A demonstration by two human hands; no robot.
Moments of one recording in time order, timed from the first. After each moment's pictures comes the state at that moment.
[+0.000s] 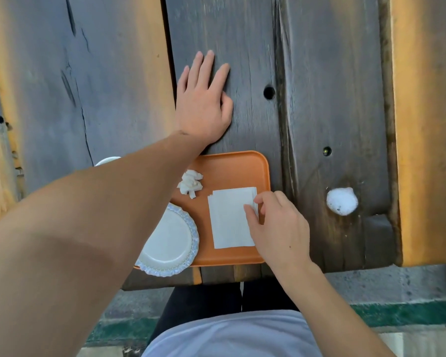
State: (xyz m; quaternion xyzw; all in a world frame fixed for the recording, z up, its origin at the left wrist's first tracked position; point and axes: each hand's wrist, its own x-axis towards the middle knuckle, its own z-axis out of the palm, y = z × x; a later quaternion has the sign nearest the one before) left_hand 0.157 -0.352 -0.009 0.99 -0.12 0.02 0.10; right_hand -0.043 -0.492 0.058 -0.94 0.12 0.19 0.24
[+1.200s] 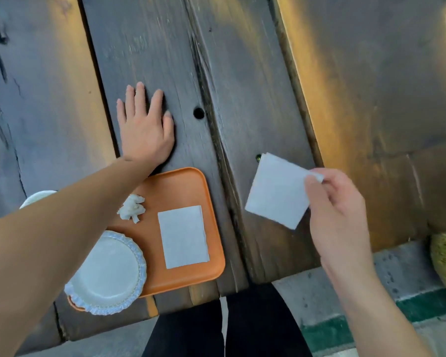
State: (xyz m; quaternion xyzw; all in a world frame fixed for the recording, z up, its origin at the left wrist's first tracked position) left_hand 0.151 -0.377 -0.012 0.99 -0.07 -0.01 0.10; right_hand -0.039 -0.623 0.135 -0.74 0.36 0.05 0.56
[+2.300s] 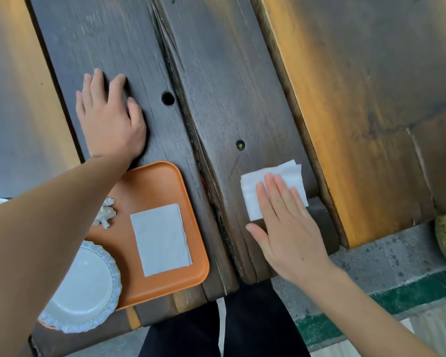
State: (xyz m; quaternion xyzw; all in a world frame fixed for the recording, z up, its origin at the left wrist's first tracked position) left_hand 0.149 -0.389 -0.023 0.99 -0.02 0.05 0.12; right_hand -0.103 -0.636 0.010 -0.98 -0.01 0.19 0.08
